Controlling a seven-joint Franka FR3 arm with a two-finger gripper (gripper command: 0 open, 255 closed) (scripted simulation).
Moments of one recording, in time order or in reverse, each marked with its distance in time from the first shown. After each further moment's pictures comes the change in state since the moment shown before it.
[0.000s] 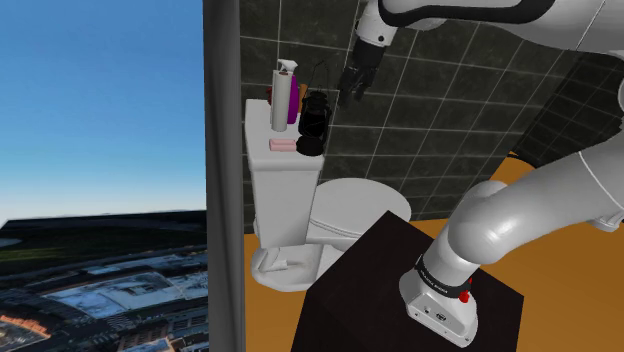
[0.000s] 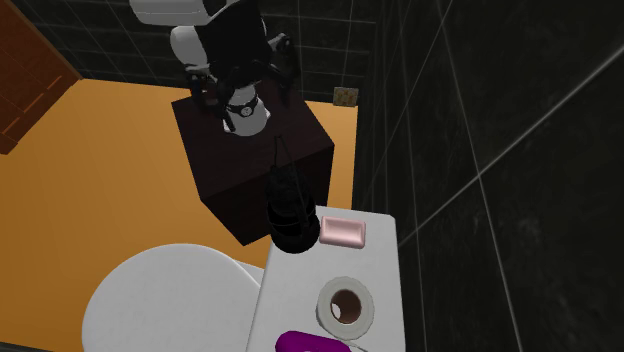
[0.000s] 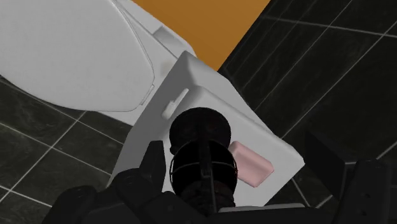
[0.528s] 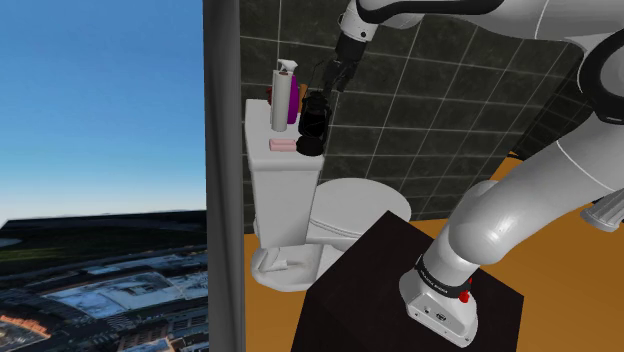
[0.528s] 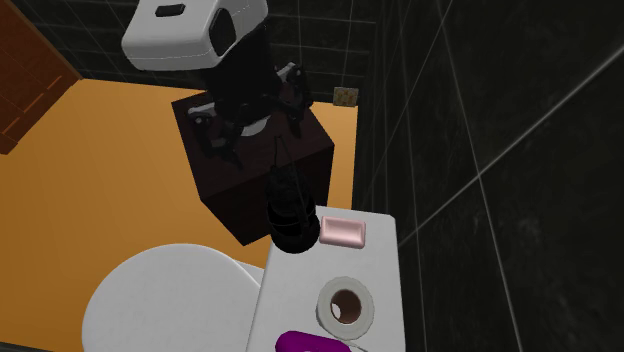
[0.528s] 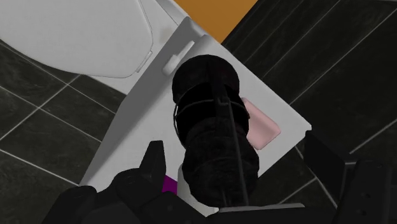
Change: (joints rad) arm 0.018 0.173 -0.040 0.133 0.023 0.096 -0.107
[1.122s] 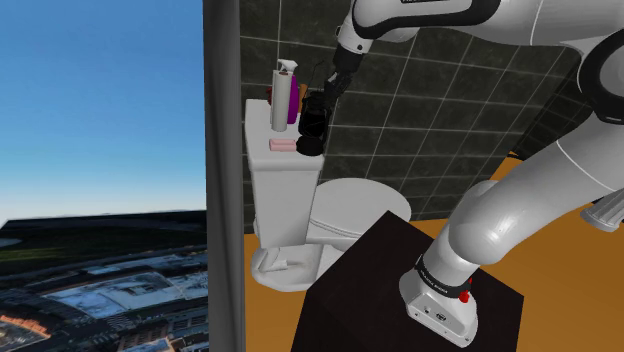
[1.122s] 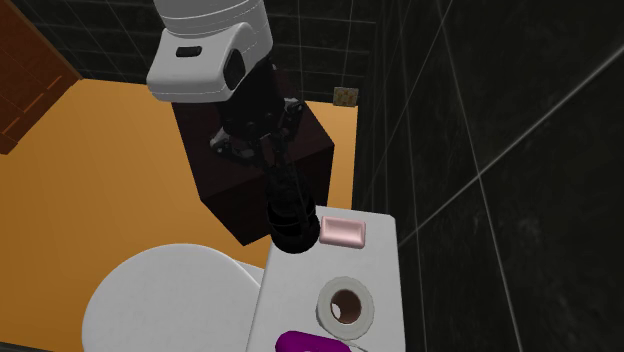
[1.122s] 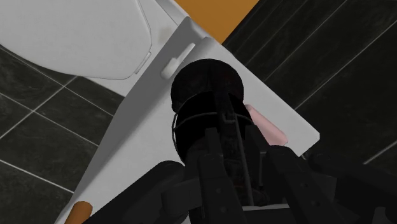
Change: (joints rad) arm 0.000 0.001 -0.001 -0.072 0.001 0.075 -0.006
